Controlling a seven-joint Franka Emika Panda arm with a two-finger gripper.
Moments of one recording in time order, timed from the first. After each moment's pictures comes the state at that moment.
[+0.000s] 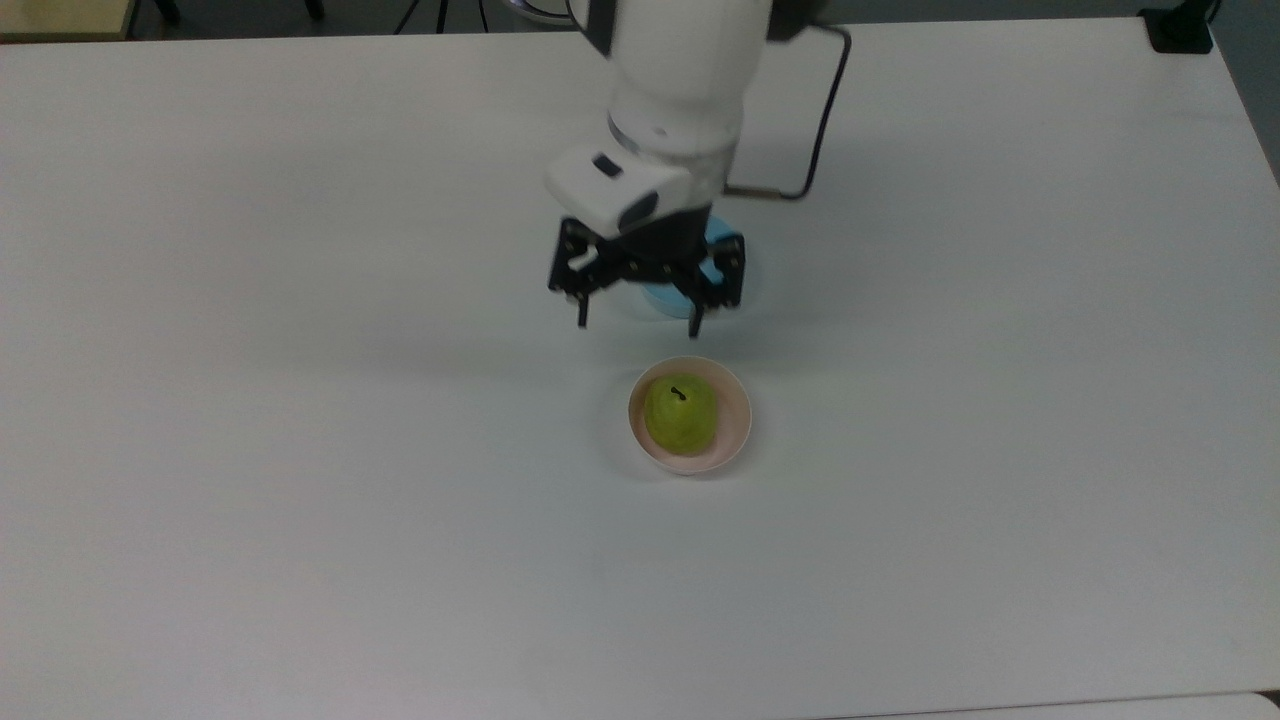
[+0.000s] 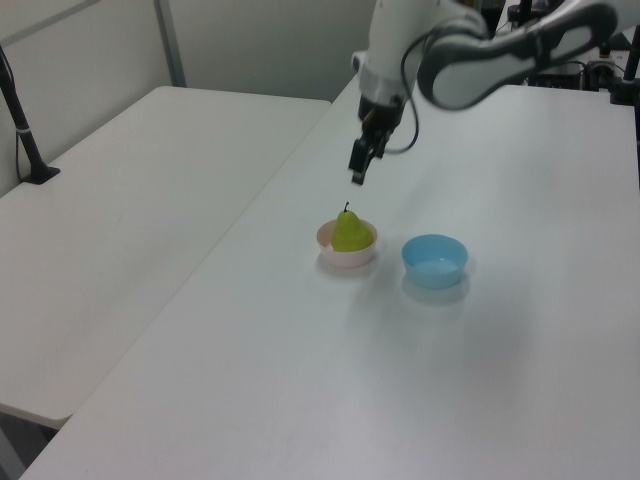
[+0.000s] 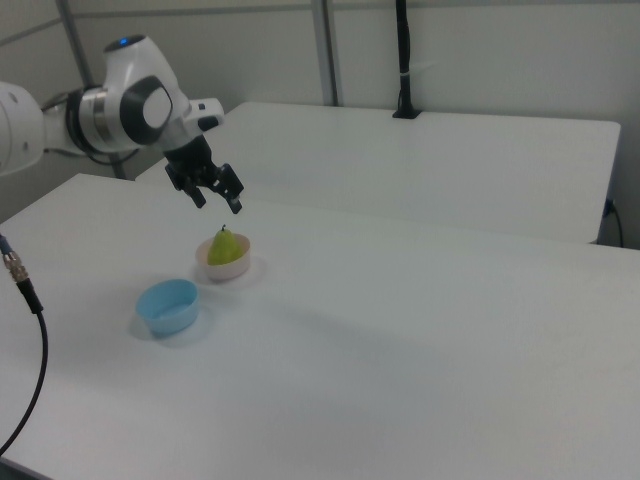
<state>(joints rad) 0.22 0.35 -0.03 -1.55 -0.15 2.11 0.27</state>
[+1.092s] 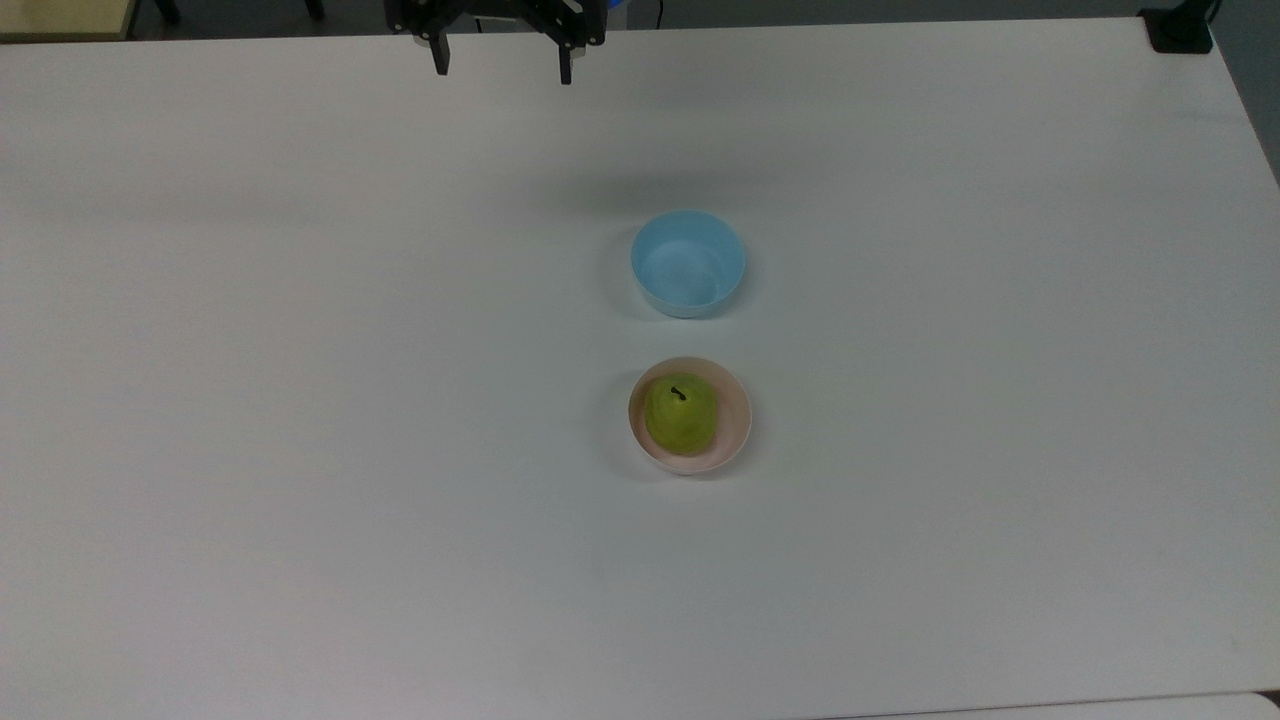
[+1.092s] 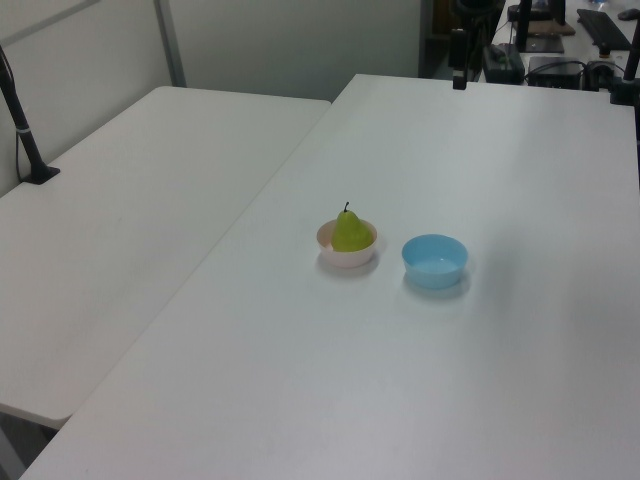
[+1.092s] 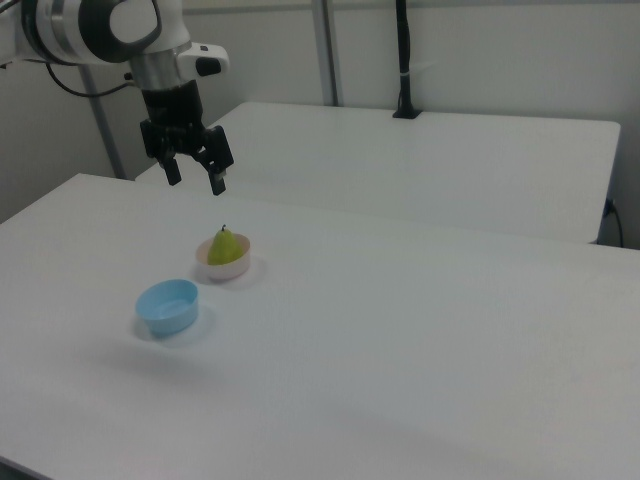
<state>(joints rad) 0.06 0.06 -0.03 -1.56 -0.02 1.62 0.07</state>
